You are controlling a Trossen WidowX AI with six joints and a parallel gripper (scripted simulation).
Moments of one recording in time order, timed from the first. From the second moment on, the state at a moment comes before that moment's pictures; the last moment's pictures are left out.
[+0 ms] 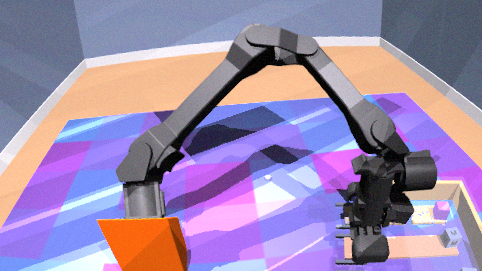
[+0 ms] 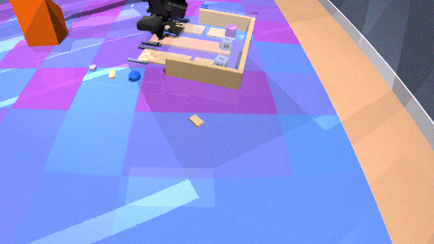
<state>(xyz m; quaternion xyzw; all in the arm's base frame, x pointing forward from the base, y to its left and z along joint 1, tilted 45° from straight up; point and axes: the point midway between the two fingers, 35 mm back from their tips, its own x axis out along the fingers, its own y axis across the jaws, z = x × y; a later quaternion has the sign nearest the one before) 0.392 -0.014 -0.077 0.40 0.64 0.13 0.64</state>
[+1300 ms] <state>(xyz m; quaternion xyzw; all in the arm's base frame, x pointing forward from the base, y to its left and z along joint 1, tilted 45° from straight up) 0.368 -0.005 -0.073 0.40 0.64 0.13 0.64</state>
